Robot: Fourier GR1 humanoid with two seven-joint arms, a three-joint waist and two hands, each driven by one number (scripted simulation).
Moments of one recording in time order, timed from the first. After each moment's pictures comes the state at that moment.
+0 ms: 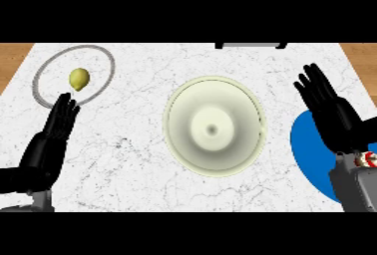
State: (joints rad) left arm 0.00 0.30 -0.05 -1.66 0.14 0.11 -0.07; right arm -0.24 -0.31 0.01 -1.55 -0.36 0.00 0.12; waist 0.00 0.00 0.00
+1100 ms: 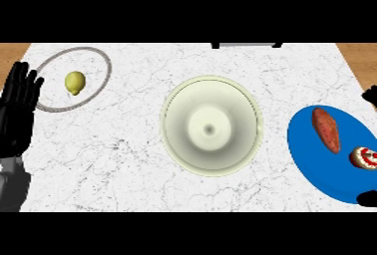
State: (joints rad) left arm -0.20 0.37 0.14 -1.51 0.21 0.10 -0.04; right arm -0.02 -0.67 -0.15 -1.72 -0.08 0.42 -0.45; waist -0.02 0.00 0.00
